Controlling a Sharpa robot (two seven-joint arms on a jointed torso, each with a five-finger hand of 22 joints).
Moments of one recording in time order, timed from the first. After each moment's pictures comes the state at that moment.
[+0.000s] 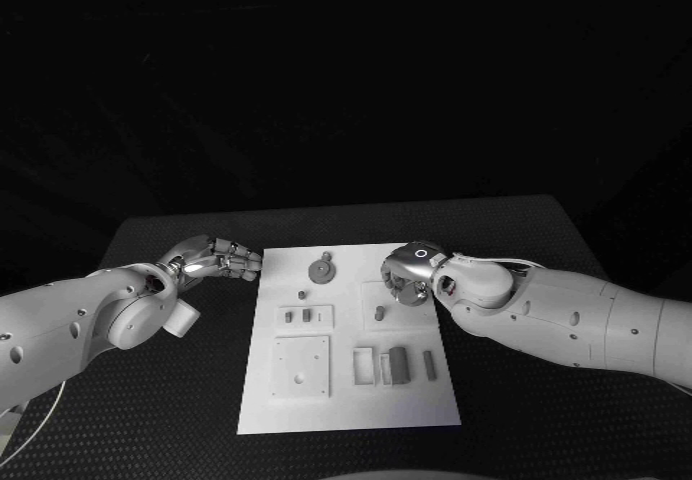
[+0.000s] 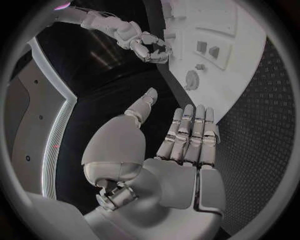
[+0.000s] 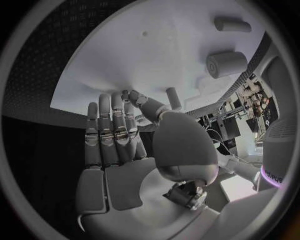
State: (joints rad) left arm 1.17 -0.89 -0.12 1.27 -0.43 -0.05 0.23; left_hand 1.04 -0.07 0.36 -0.29 0.06 0.75 0.20 0.29 0.43 0.99 0.19 0.07 0.10 0.71 0.20 0.46 0.32 0.03 0.71 0.10 0.06 0.74; right arm 1.14 -0.66 -0.17 1.29 -1.86 -0.29 -0.12; right_hand 1.22 -0.09 0.66 -0.29 0.08 1.04 0.10 0.34 0.52 1.30 0.07 0.15 0.19 1.05 0.07 0.43 0.68 0.20 0.83 0.18 0.07 1.30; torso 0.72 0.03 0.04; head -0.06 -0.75
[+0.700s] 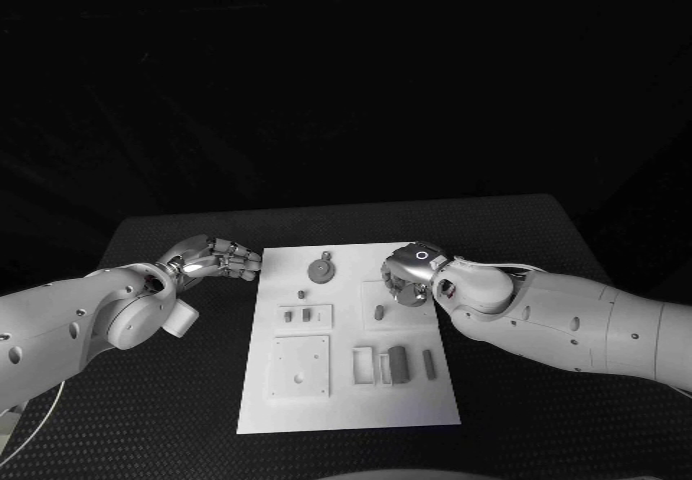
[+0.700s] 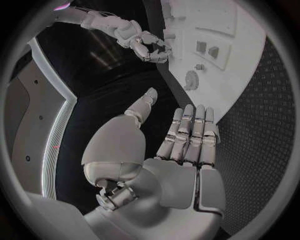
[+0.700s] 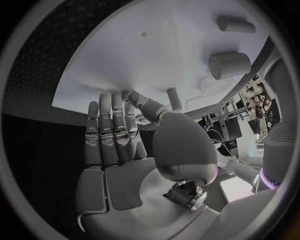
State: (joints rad) left arm 1.17 -0.89 -0.12 1.27 -0.44 -0.04 0.23; left_hand 1.04 -0.07 0.36 -0.29 0.06 0.75 0.20 0.29 0.43 0.99 0.19 0.07 0.10 0.71 0.20 0.46 0.32 0.03 0.71 0.10 0.06 0.74; right arm 1.13 -0.67 -0.17 1.31 -1.88 -0.33 -0.17; right_hand 1.23 -0.09 0.66 -0.29 0.08 1.05 0.10 0.35 0.54 1.32 0.06 0.15 0.21 1.08 0.06 0.43 0.69 0.22 0.86 0.18 0.08 1.31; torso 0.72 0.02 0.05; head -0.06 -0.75
